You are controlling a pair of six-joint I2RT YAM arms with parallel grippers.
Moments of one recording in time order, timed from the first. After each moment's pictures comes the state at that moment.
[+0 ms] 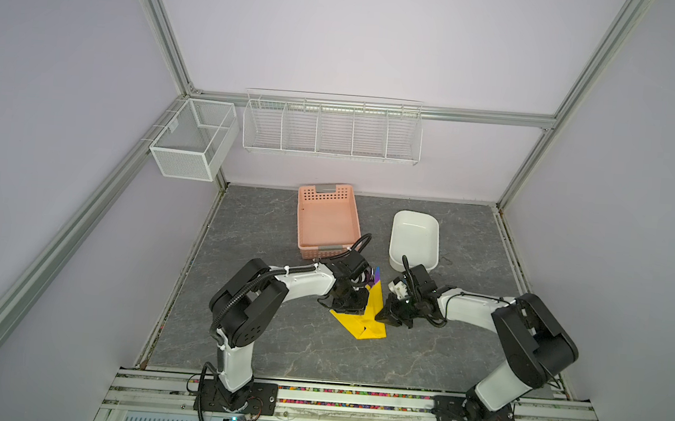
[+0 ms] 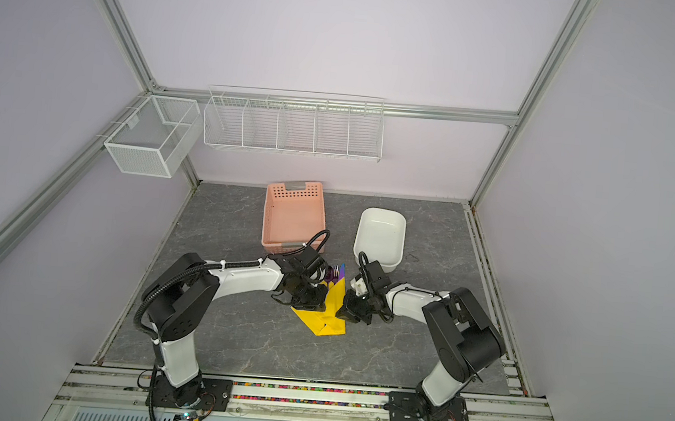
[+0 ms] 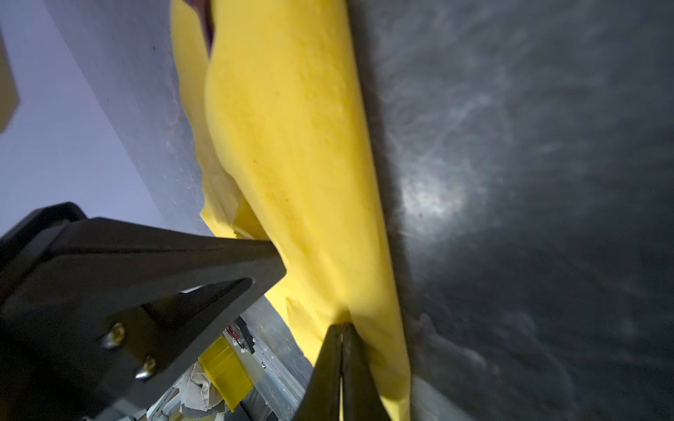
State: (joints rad) left arm -0.82 1.86 1.11 -0.48 0.37 -0.65; right arm 0.56 1.65 0.72 -0.22 -0.63 0.84
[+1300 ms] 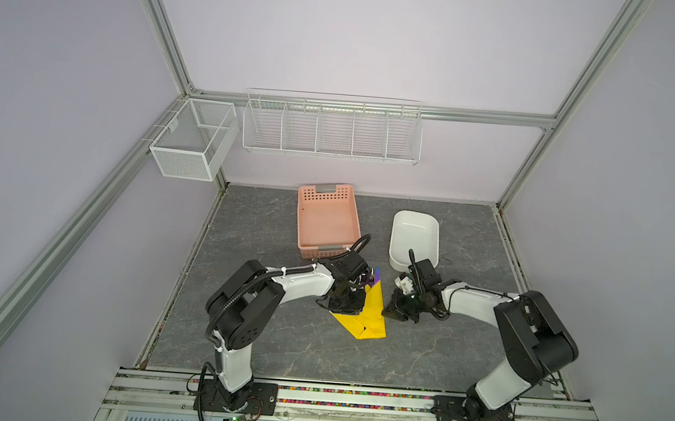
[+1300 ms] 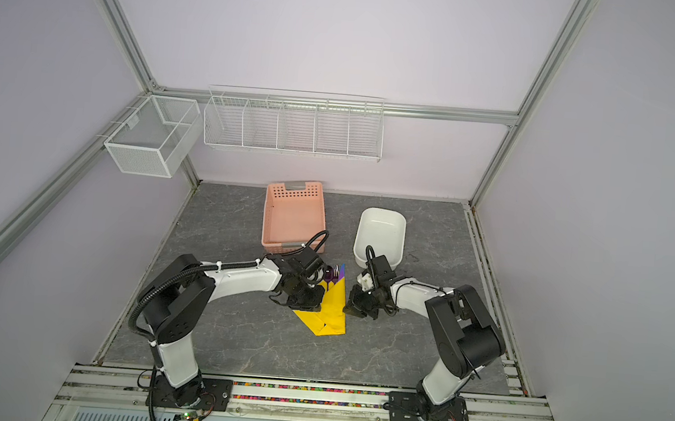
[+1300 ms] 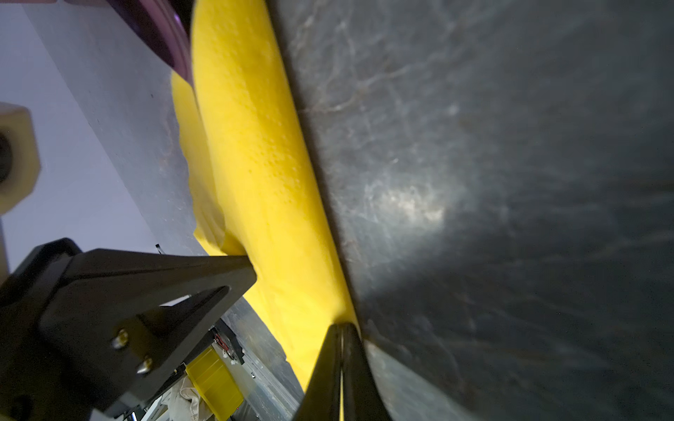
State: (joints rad) left arm -0.82 1.84 1.11 -0.53 0.30 -0.65; right arm 0.49 1.65 0.78 -0.32 -0.60 0.75
